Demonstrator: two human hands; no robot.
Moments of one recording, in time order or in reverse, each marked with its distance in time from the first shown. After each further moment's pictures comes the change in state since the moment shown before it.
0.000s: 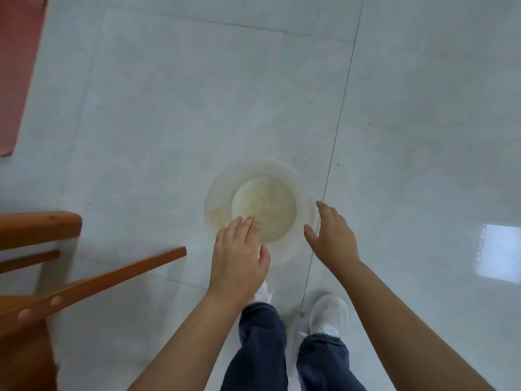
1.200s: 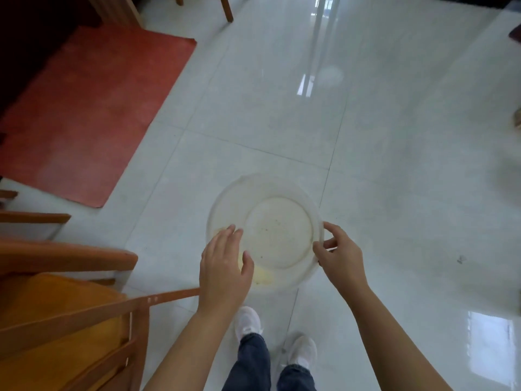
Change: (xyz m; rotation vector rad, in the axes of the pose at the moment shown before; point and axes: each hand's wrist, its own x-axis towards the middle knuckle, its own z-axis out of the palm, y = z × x) left_hand -0.069 0.083 -0.292 -0.261 0.370 -0.210; right_hand -0.144 -0.161 -0.281 0.508 0.192 -0.005
